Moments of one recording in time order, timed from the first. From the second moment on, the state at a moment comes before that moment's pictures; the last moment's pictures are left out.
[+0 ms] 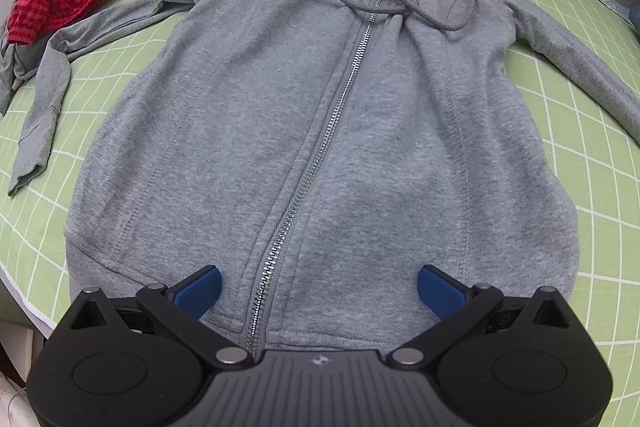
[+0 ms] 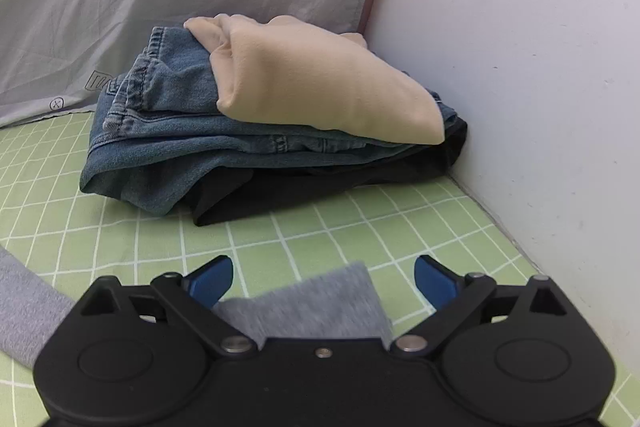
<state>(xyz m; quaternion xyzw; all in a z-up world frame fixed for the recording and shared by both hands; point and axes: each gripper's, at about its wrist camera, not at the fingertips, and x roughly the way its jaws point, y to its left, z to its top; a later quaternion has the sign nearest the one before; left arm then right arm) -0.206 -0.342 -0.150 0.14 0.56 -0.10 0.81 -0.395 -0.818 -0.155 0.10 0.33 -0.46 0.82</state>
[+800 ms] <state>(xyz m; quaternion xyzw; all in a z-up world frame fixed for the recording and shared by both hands) -0.209 -0.345 -0.144 0.14 0.57 -0.10 0.80 -0.434 -0.723 -0.148 -0.02 0.35 -0.38 0.86</state>
